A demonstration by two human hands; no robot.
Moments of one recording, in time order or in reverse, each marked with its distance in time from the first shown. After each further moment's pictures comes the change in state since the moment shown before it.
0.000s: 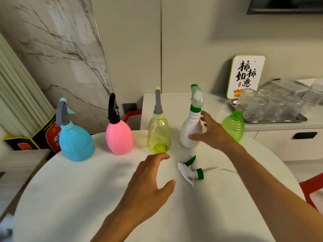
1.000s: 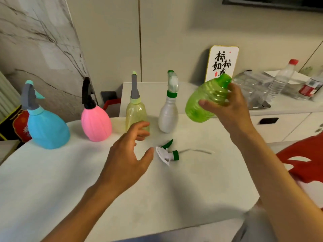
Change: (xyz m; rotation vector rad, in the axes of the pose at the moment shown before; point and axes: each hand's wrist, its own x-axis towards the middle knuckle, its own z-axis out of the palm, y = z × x) left_hand 0.010 0.017 -0.003 -0.105 0.185 0.124; right_hand -0.082 -0.030 -0.074 0.389 0.500 -0.086
